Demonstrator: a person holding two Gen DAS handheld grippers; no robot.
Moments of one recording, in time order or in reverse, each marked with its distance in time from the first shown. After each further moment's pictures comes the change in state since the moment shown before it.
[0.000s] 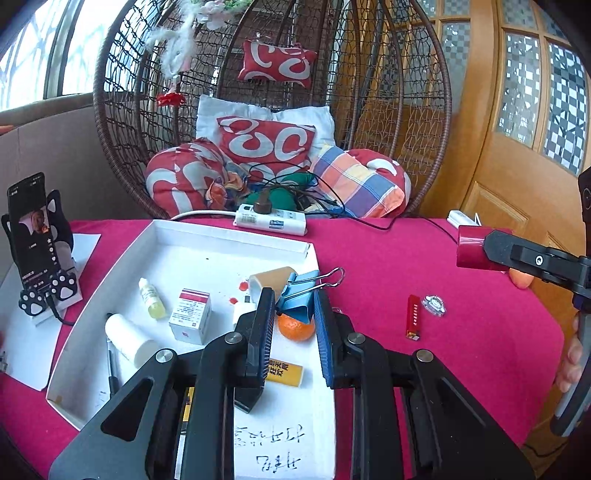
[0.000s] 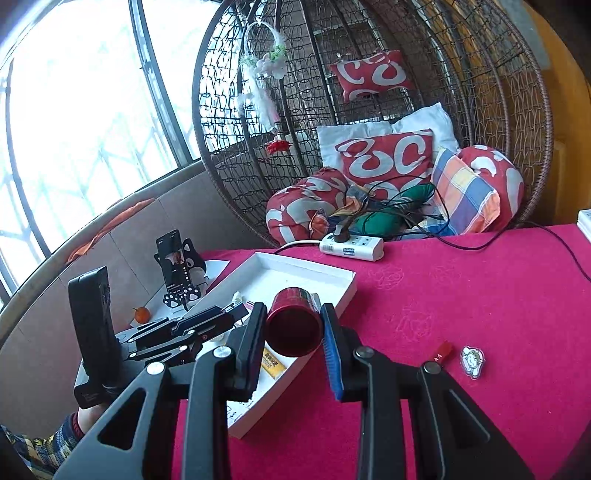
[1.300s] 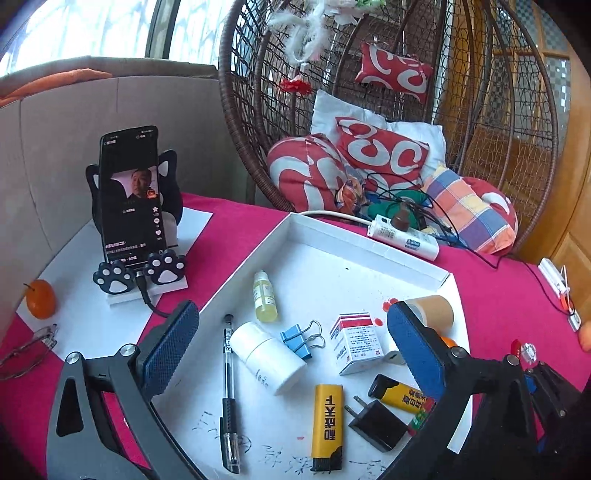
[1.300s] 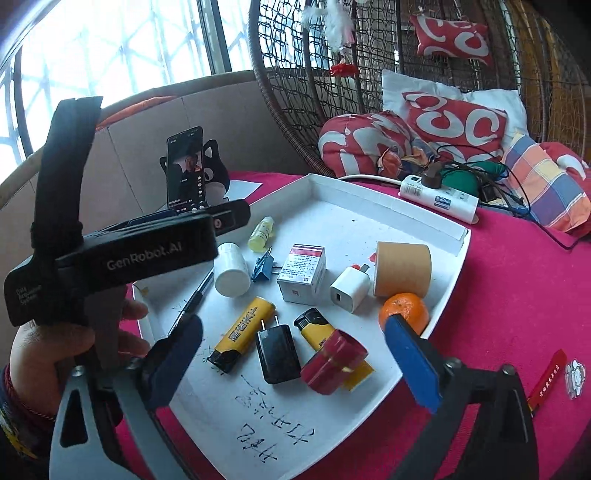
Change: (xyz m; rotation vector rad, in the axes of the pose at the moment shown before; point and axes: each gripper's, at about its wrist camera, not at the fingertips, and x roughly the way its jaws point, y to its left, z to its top) left arm 0.007 0.103 -0.004 -0.203 -0.031 0.323; right arm 0.132 0.078 -0.056 -0.196 0.185 0.010
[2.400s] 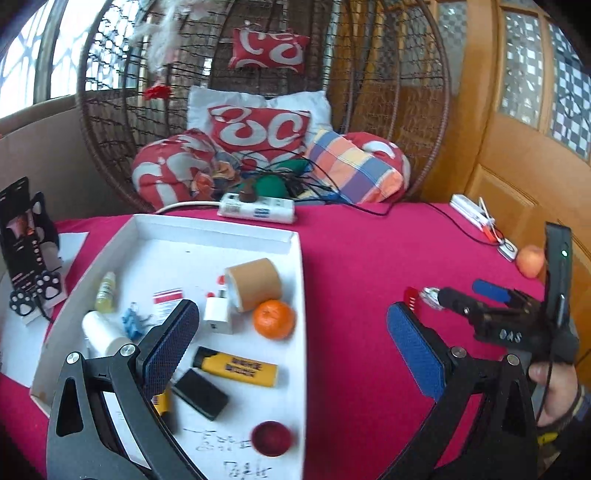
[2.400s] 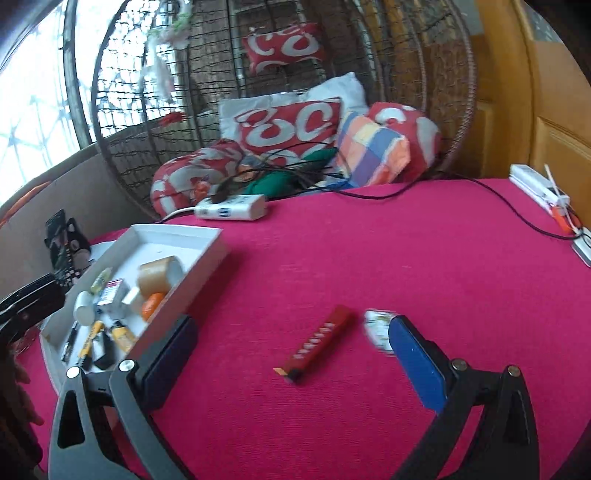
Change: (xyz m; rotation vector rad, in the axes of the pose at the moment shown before) left arm -0.026 -0.146 -0.029 0.269 0.087 -0.316; right arm -0.096 -0.173 -0.046 0.322 -0.098 -0.376
